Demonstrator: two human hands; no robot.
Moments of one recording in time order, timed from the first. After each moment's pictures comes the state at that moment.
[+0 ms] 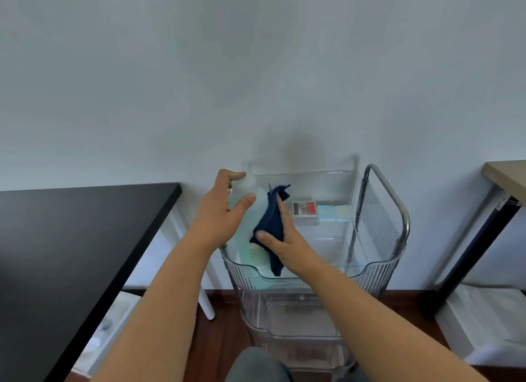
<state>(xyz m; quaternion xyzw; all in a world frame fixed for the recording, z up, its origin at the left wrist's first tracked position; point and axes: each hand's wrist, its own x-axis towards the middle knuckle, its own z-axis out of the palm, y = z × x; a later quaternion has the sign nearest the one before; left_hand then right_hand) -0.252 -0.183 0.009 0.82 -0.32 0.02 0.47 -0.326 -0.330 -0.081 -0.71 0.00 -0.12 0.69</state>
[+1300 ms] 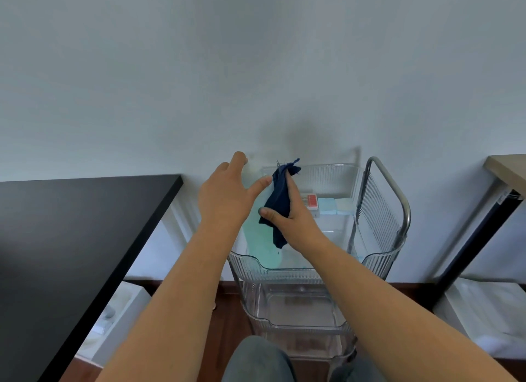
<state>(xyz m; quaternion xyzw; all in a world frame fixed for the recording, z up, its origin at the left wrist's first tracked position) -0.255 -0.212 0.016 0.90 -0.25 0.25 0.26 -0.316 -0.343 -0.066 -0.73 0.06 -0.17 0.65</state>
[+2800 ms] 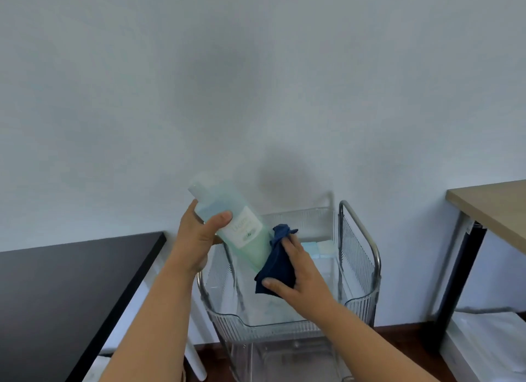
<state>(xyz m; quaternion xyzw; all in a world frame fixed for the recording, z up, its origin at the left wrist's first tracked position) -0.241 -0.210 0.050 0.62 -0.28 -0.10 0.72 -0.365 -0.375 -0.073 -0.83 0.01 -0.30 0.46</state>
